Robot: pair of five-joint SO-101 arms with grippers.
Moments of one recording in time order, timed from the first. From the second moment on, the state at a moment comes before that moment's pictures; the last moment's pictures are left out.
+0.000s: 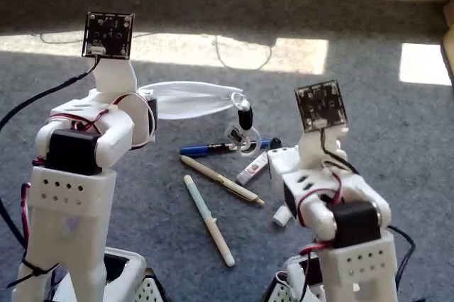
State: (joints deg) left arm 4.0 -36.3 17.6 75.7 11.7; right arm -15.1 -60.1 39.3 72.9 2.7
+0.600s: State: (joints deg) left arm 3.6 -34.2 19.8 76.2 11.7; right arm -14.9 -36.0 38.6 65.4 -13.4
